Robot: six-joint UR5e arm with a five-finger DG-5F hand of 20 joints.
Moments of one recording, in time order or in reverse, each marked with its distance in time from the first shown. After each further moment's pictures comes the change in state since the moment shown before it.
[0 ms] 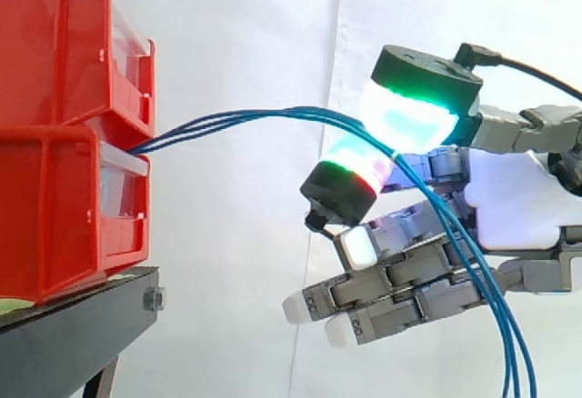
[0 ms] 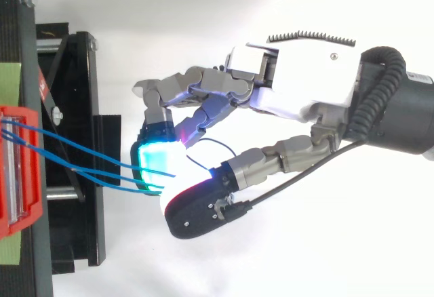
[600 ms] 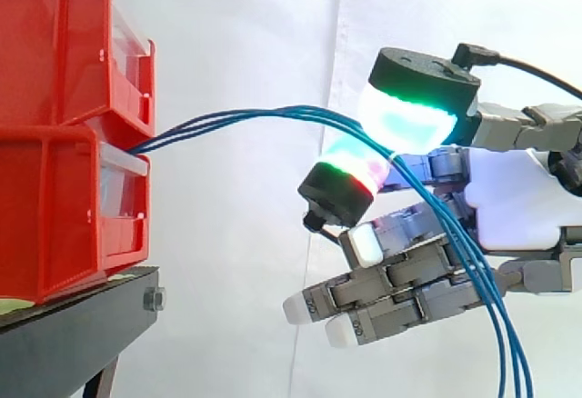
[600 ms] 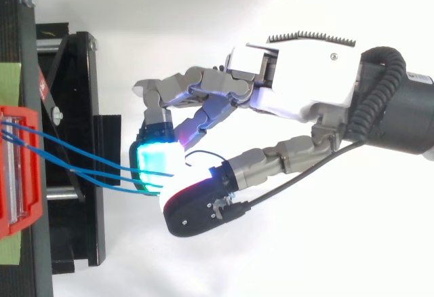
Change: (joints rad) arm 0.000 0.000 -0.001 0.000 0.000 -0.001
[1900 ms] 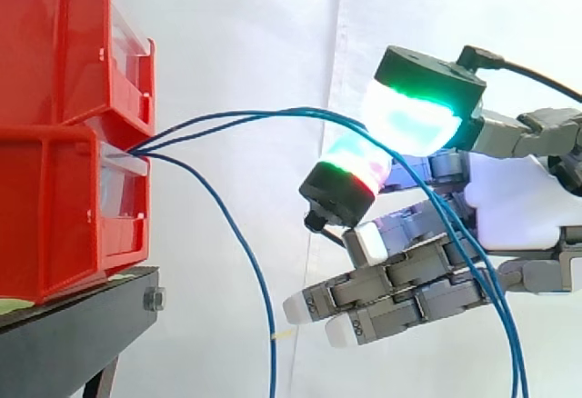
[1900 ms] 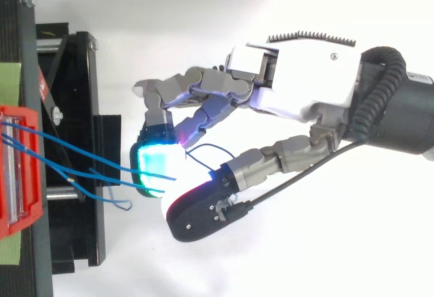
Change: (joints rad) arm 0.000 0.000 0.000 0.000 0.001 0.000
